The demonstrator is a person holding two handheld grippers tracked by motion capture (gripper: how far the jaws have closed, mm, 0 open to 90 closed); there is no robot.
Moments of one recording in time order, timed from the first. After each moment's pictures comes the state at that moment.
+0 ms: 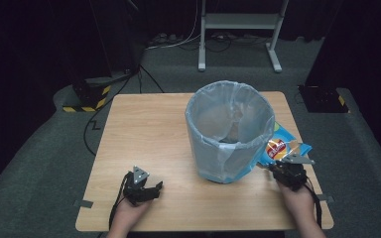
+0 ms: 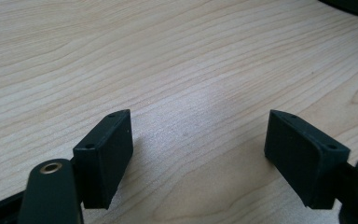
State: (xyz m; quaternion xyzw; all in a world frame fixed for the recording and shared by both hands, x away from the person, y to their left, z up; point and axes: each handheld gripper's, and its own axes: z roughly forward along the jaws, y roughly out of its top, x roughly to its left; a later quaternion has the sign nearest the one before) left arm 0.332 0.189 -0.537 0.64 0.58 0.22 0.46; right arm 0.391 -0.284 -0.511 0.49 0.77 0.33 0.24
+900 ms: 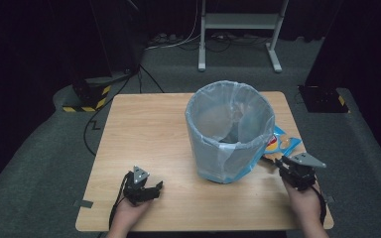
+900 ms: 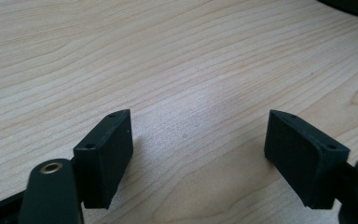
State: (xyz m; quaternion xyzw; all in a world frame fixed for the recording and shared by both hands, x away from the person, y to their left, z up) left arm 0.332 0.188 -0.538 0.63 0.58 0.22 0.46; right arm 0.371 -0.289 -0.470 0.49 0.74 0.35 0.30
